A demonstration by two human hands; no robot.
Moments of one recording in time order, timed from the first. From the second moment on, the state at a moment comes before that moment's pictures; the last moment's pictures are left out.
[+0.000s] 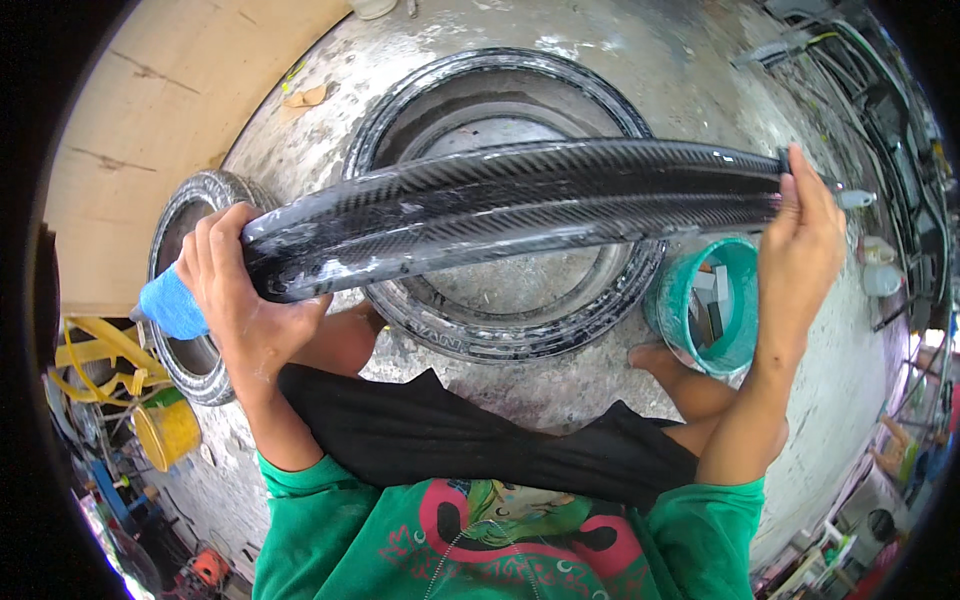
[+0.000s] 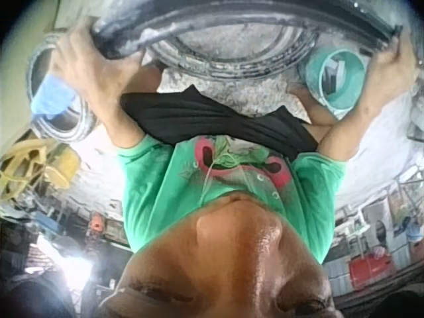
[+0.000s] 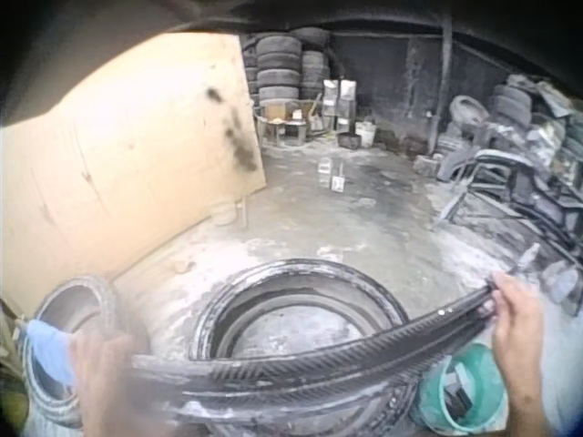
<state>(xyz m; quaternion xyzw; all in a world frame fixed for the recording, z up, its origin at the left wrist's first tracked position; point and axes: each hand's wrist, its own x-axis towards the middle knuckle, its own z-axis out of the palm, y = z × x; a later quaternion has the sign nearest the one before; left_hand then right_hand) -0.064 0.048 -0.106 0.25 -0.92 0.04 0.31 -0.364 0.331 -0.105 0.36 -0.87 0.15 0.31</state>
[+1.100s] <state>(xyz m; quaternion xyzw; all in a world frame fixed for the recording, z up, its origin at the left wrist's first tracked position) -0.053 0.054 -0.106 0.23 -0.93 0.03 0.27 -0.407 0.367 -0.103 0.22 -0.93 0.14 0.27</state>
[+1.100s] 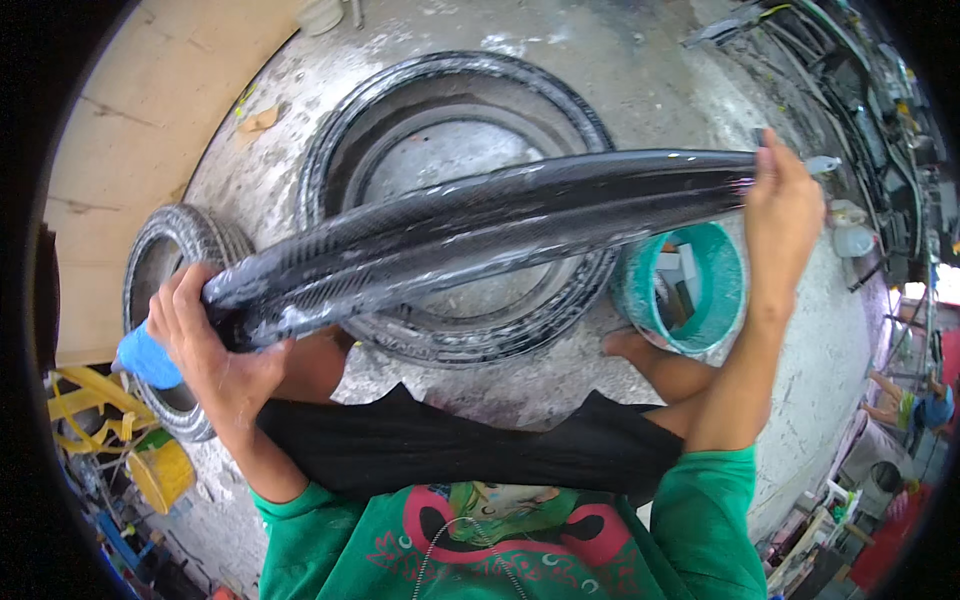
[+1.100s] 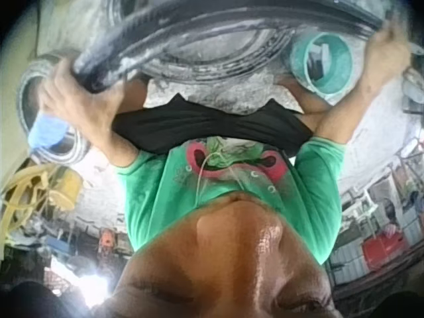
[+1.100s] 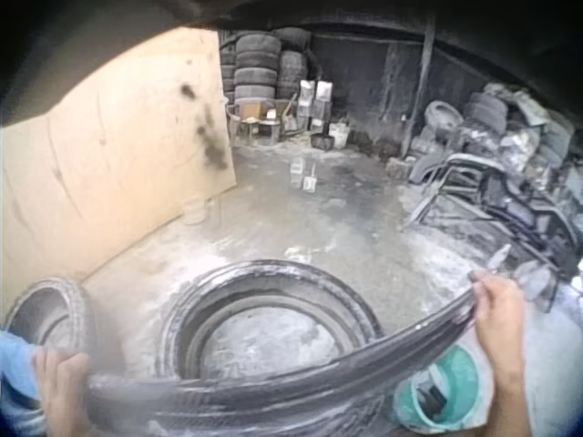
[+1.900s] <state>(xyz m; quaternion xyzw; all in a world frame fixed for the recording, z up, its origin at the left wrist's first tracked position) -0.026 0.037 -0.116 0.23 -0.92 0.11 0.30 -0.391 0.344 -0.120 0.46 -0.81 0.13 0.35</state>
